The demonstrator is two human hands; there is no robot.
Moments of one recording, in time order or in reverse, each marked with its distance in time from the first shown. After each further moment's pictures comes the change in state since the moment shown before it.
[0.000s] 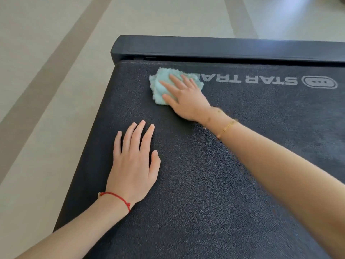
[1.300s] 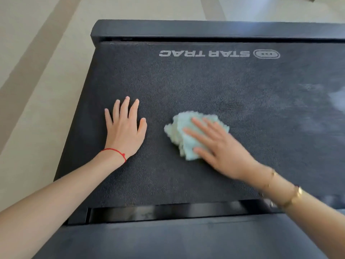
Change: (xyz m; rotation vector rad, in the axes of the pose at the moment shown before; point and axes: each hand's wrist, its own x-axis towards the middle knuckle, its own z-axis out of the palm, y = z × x) left_hand -0.031 0.028 -0.001 -0.105 -0.020 -0.063; right_hand -0.299 0.010 -0.002 0.047 0.001 -0.105
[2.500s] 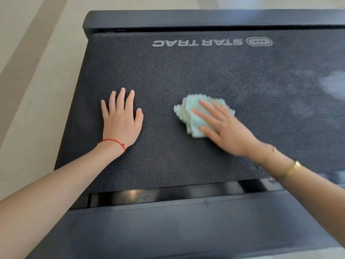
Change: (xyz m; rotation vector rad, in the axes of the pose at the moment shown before) left_hand -0.006 0.000 0.004 0.073 0.046 0.022; right_hand -0.008 0.023 -0.005 -0.014 0.020 0.082
